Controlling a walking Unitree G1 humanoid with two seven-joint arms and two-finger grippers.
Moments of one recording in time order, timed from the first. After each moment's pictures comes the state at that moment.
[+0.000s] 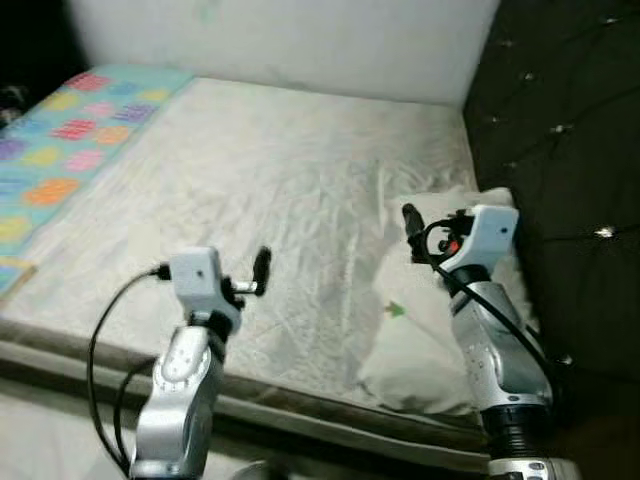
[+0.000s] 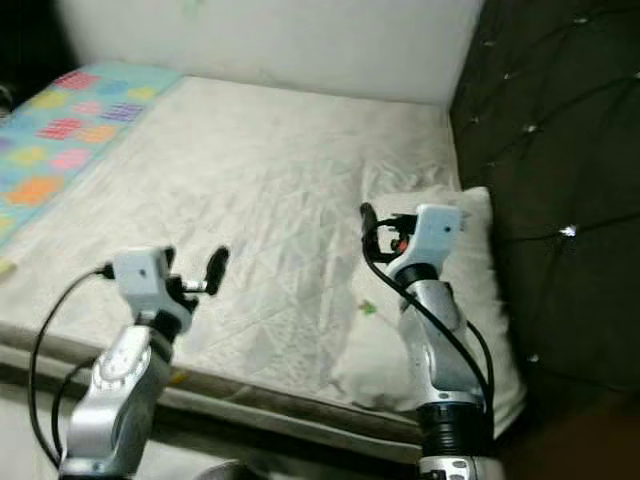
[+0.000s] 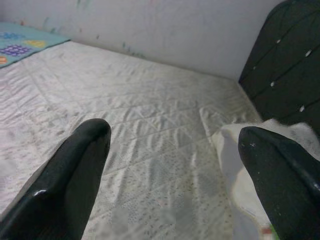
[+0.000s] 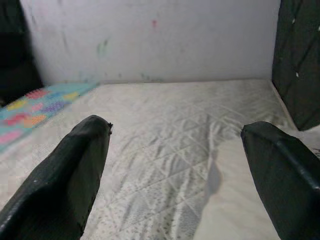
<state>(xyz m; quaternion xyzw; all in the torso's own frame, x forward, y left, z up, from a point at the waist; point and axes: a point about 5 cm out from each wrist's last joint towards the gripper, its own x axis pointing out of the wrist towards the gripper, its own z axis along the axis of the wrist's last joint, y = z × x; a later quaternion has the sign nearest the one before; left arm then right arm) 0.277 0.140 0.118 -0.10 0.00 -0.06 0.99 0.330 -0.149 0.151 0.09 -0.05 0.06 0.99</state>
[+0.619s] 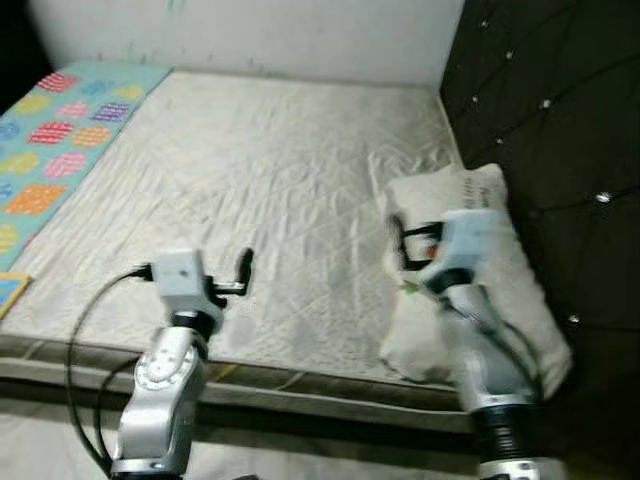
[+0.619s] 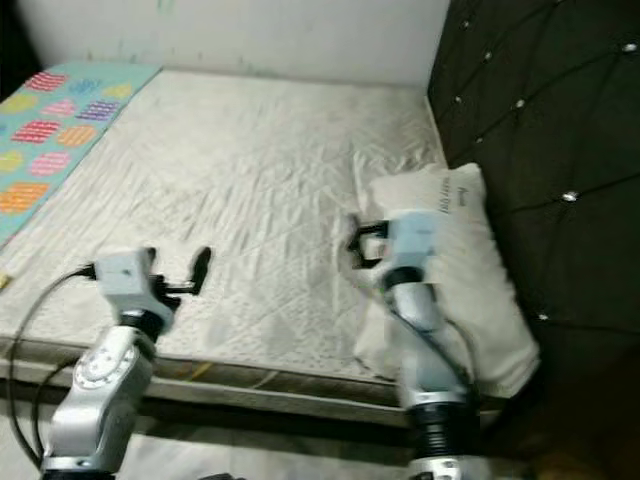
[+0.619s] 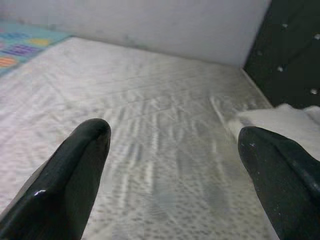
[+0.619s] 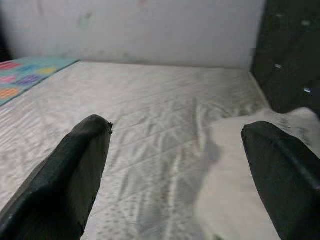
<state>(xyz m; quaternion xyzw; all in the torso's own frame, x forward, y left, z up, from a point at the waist) 0.282 0.149 0.123 -0.08 0.00 -0.04 1.00 0.331 -0.136 0.144 0.01 -0.03 0.05 1.00</state>
